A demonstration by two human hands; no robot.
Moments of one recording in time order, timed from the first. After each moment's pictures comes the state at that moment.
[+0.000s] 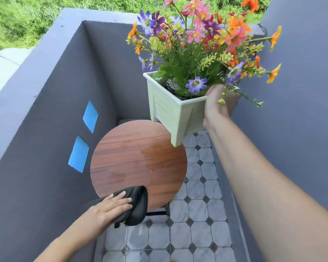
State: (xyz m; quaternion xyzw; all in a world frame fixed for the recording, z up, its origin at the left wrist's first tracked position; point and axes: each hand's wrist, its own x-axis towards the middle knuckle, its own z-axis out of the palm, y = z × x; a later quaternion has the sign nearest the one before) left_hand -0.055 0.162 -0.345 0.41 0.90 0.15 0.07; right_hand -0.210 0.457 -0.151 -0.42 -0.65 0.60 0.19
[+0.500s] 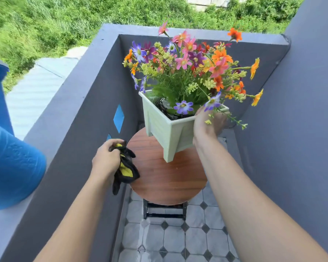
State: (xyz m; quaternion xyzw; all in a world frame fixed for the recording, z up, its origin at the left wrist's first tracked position) left_hand -0.122 0.158 -0.239 -0.28 0.79 0.55 0.04; right_hand -0.182 0.367 -0.177 -0.40 -0.65 0.62 0.17
